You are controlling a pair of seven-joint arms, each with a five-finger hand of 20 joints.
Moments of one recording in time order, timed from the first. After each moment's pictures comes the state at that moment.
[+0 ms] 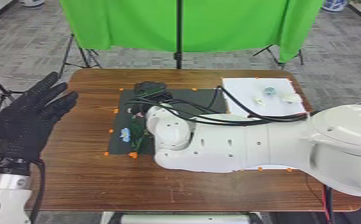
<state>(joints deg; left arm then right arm) 134.8 -47.5 -105.9 -130.2 29.3 7.0 24.0 -18.5 -78.9 -14.6 -84.0 -98.9 19.4 54.8</state>
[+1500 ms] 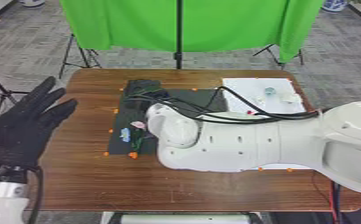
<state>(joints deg) 140.6 -46.8 -107.9 -132.5 28.7 8.6 25.8 -17.0 -75.4 -13.5 -89.4 -95.4 25.4 47.7</state>
